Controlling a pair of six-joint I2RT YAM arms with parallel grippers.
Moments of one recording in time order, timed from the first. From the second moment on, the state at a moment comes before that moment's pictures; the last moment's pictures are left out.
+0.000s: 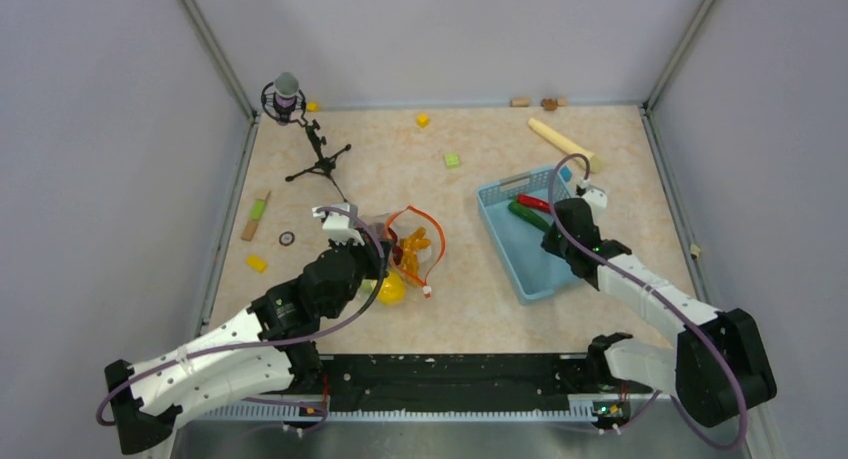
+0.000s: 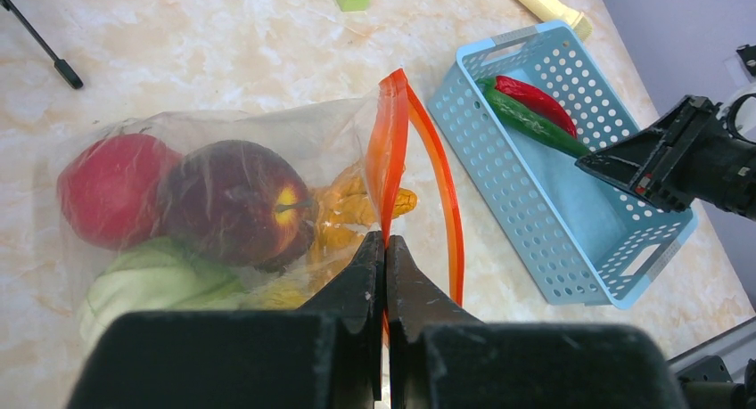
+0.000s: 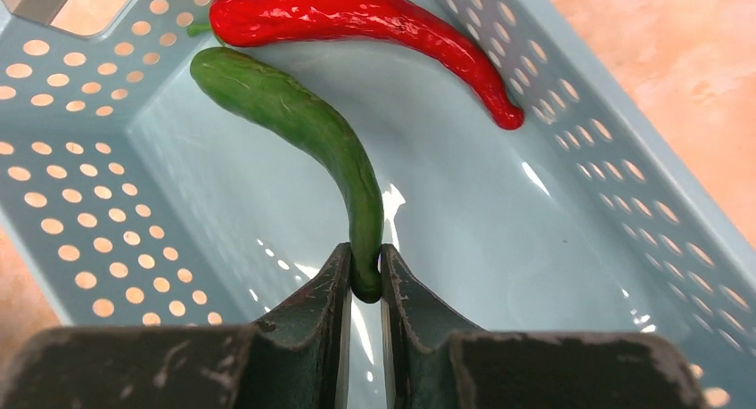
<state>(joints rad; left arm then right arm) -1.00 0.66 0.60 -0.24 -0.58 -0.63 0.37 1.16 0.56 -0.17 0.32 0.68</state>
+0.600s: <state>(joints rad) -1.00 0.66 0.60 -0.24 -0.58 -0.63 0.37 0.82 0.61 -0.49 0.31 0.59</state>
